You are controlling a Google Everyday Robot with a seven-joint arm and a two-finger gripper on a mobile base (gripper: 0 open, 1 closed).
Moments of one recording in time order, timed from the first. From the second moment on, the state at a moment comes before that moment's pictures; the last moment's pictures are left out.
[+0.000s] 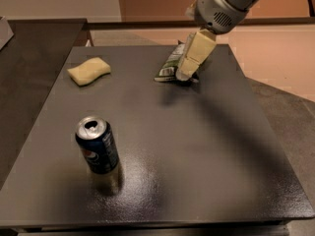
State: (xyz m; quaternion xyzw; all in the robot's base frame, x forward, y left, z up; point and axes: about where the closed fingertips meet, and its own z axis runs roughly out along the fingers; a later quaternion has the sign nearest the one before) arm 0.575 -0.068 0.984 -0.64 0.71 0.05 0.29
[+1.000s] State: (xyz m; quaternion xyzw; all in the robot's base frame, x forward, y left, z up) arm 0.644 0.020 0.932 -0.62 0.71 0.15 0.31
